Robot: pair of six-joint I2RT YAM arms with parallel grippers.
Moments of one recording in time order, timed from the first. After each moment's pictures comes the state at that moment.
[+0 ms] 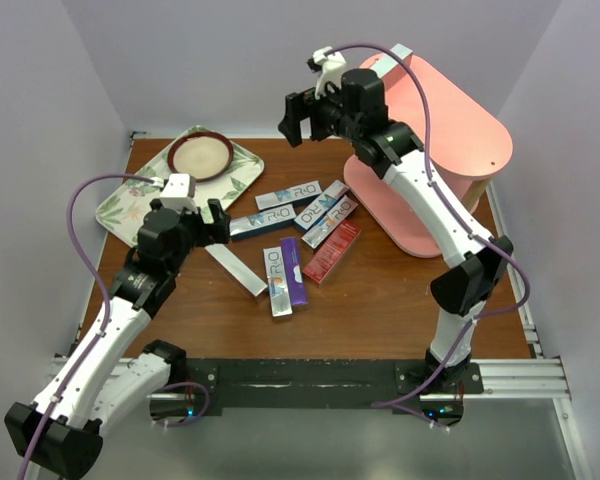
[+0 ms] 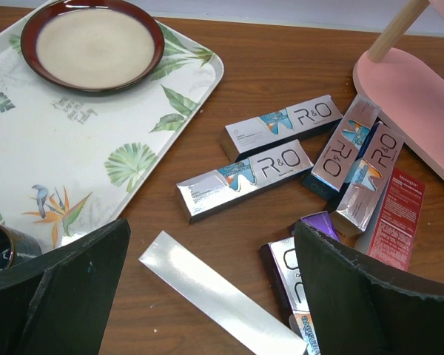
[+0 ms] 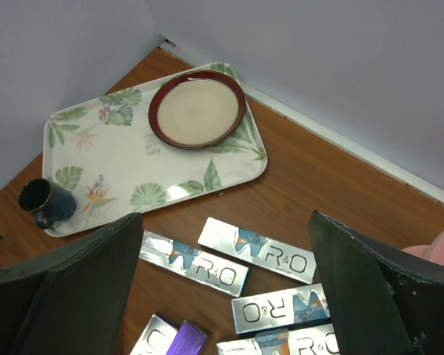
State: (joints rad) left arm -0.36 0.81 0.77 -0.26 -0.18 -0.25; right arm 0.57 1.85 2.09 -0.48 -0.12 0.09
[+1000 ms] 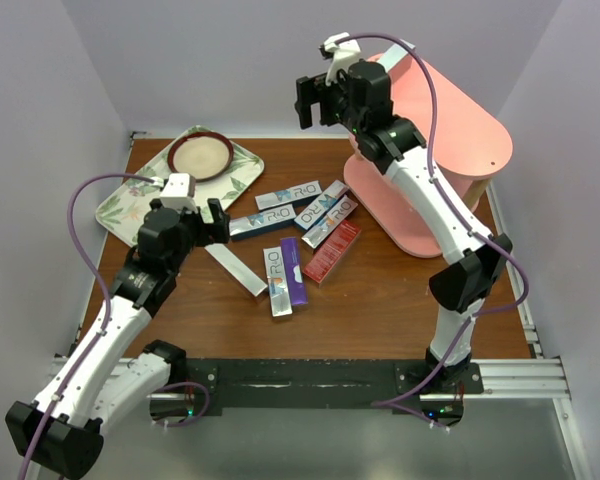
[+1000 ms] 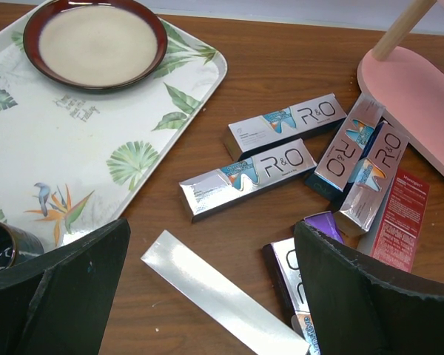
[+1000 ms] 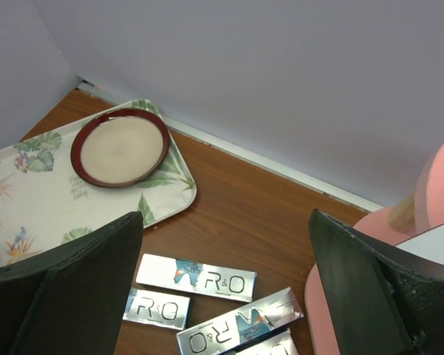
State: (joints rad) left arm -0.35 0.81 0.77 -0.26 -0.18 -0.25; right arm 0.54 1.88 2.13 -0.42 0.09 0.03
